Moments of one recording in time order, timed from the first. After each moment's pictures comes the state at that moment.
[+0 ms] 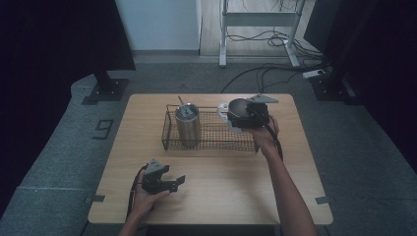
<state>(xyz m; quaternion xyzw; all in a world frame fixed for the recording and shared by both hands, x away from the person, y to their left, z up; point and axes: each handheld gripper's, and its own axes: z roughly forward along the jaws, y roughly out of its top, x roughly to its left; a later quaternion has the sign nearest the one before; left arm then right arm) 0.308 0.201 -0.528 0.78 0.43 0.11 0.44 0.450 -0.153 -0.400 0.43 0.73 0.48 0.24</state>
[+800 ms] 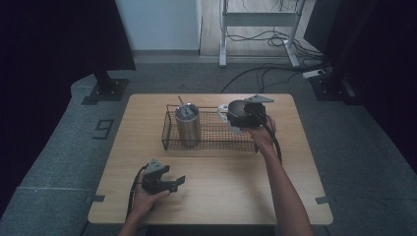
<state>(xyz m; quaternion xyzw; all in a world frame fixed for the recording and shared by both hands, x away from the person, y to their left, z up) 0.308 0.201 -0.528 0.78 0.43 0.11 0.44 0.470 -0.152 -0.421 0.45 0.73 0.46 0.23</state>
